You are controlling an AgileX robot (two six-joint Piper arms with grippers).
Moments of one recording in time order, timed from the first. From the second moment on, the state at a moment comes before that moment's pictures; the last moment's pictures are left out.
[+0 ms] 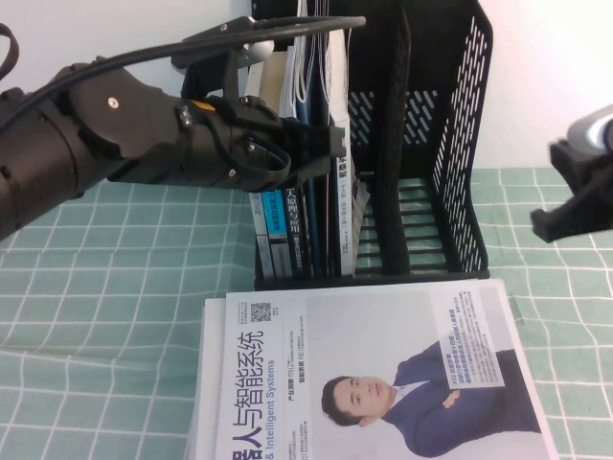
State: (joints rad) right arm 0.34 1.33 -0.71 0.19 -0.24 -0.38; left arm -0.44 1.59 -1.29 -0.72 0.51 0.22
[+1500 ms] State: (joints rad) right arm 0.49 1.92 -0.97 -0.43 -0.94 0.11; left arm -0.51 1.58 -1.30 -0.56 0.32 0.17
